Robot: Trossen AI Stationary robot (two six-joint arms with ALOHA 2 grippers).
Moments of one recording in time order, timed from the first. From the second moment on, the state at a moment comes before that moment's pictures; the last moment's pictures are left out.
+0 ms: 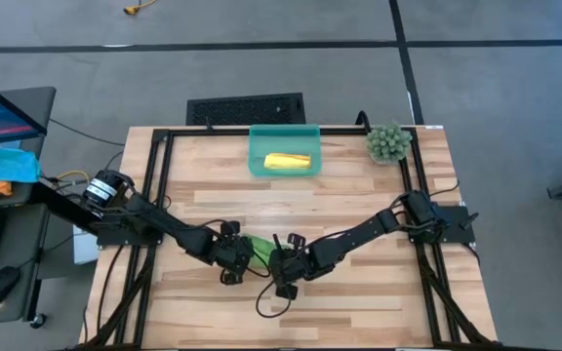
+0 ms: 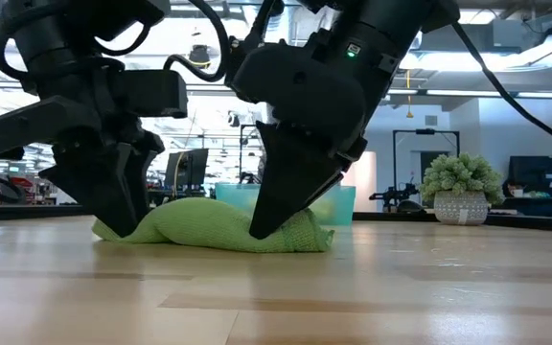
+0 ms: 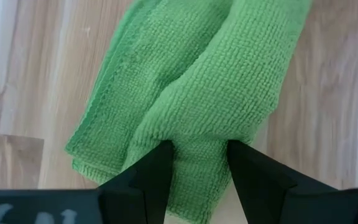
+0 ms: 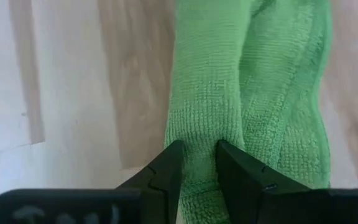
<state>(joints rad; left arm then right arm) -0.42 1.72 0.82 -0.36 -0.25 -0.47 0.40 2.15 1.46 -0.44 0.23 0.49</state>
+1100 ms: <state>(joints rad) -0.47 1.73 0.86 -0.41 -0.18 -0.58 0.50 2.13 1.58 -0.93 0.39 0.39</state>
